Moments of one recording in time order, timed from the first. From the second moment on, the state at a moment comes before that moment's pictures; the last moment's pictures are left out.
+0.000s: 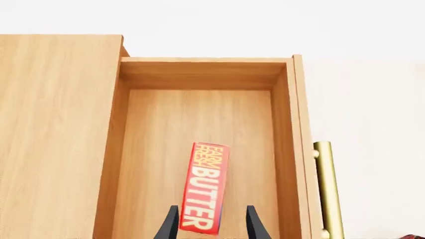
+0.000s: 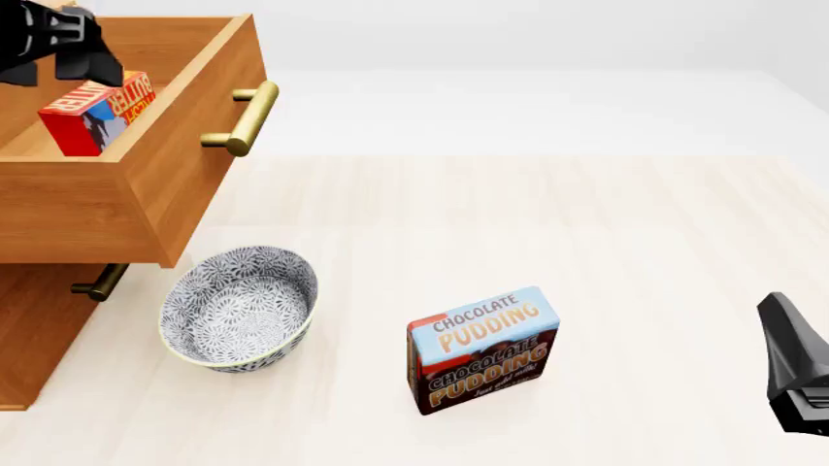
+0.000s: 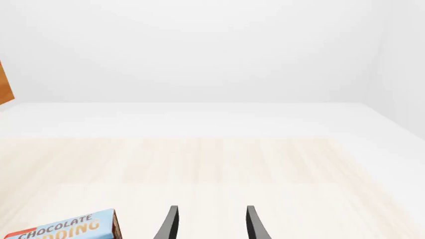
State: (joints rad) left arm 0.02 1.32 -1.41 0.94 0.01; right arm 0.00 0.00 0.00 0.00 0.00
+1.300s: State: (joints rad) left arm -0.51 1.41 -1.54 0.77 -0.15; right arm 0.00 0.00 0.00 0.00 0.00
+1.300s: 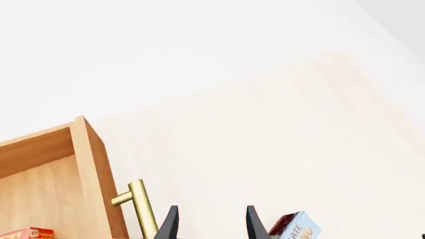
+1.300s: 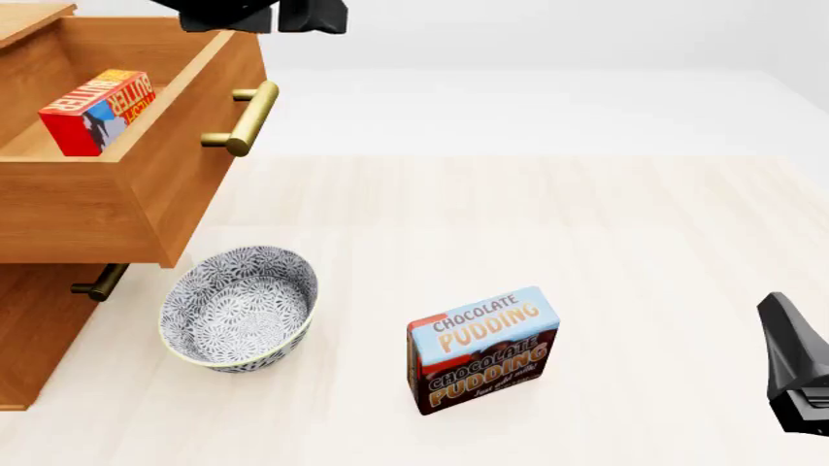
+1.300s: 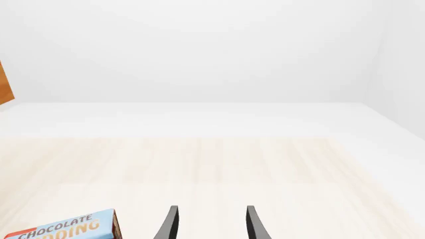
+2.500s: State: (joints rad) left arm -0.64 1.62 -1.46 0.57 -0.26; right arm 0.00 0.00 0.00 0.00 0.00
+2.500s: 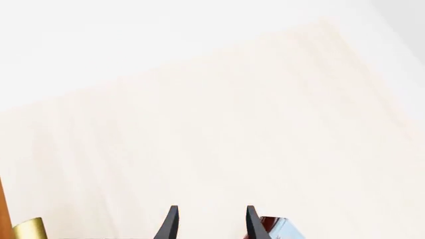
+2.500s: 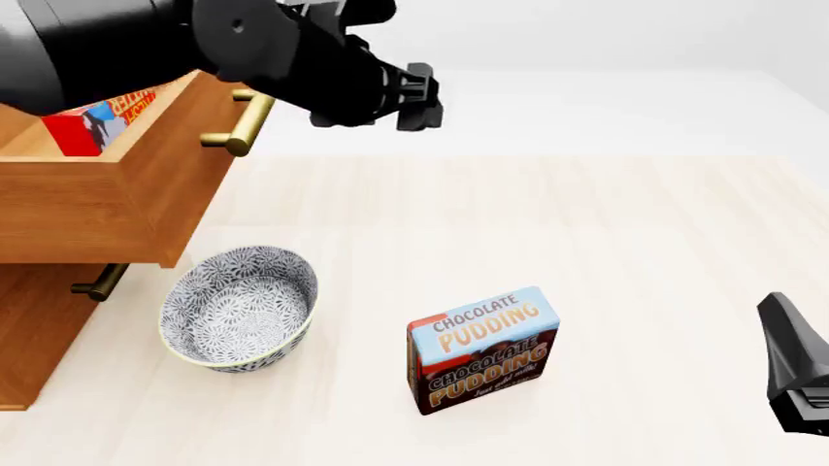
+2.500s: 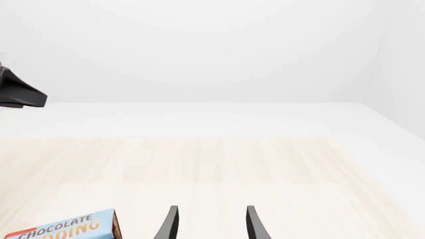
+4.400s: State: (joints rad) left arm -0.35 1.54 -1.26 0.52 -0.17; right arm 0.00 0.00 0.00 0.00 0.00
